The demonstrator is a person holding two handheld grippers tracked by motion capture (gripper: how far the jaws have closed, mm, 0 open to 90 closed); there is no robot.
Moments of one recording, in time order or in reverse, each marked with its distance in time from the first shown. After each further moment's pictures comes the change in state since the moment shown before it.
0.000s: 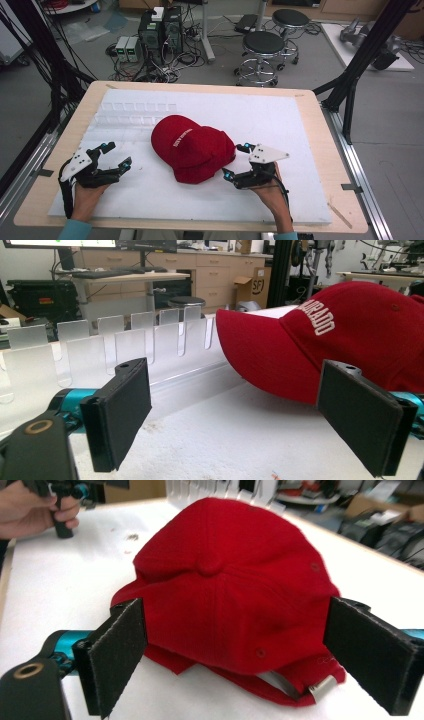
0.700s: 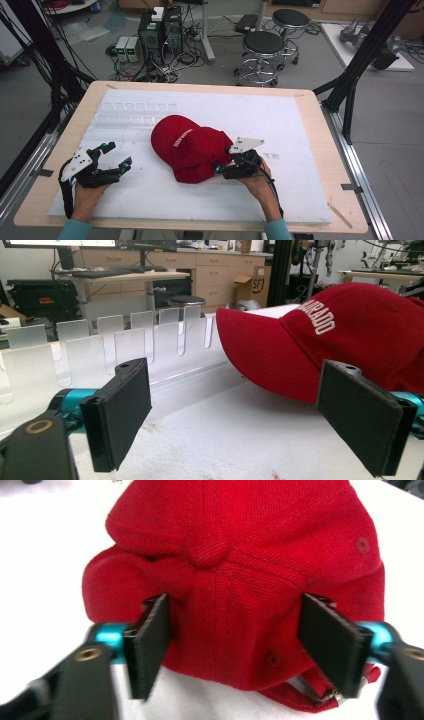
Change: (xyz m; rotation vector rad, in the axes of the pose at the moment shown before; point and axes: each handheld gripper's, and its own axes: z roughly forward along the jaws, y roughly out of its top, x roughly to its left) left arm 0.000 0.000 0.000 0.002 0.001 0.002; right arm -0.003 0.010 0.042 0.240 0.019 0.009
